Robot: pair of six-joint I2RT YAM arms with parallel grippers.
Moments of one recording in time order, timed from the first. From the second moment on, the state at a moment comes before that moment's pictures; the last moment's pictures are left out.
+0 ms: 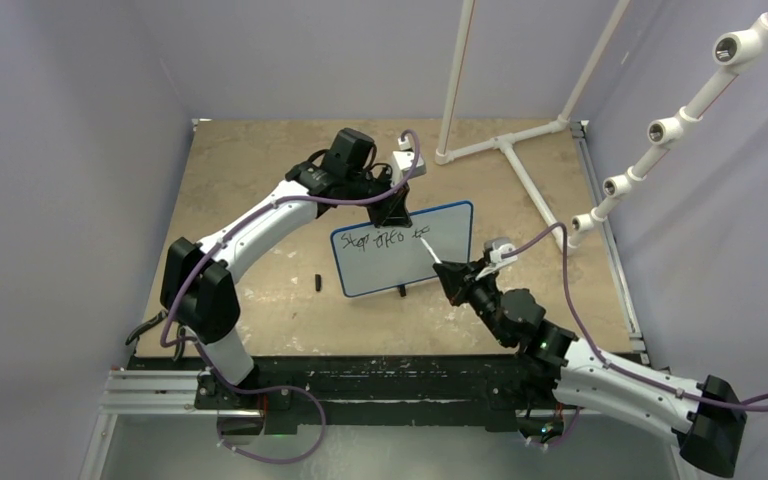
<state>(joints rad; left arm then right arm) -0.62 1.72 1.53 -0.55 0.68 0.27 0.97 0.62 0.25 0.34 0.45 0.37</state>
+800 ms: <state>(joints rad) -0.61 1.70 1.50 -0.55 0.69 0.27 0.97 0.68 0.26 0.37 0.51 0.37</state>
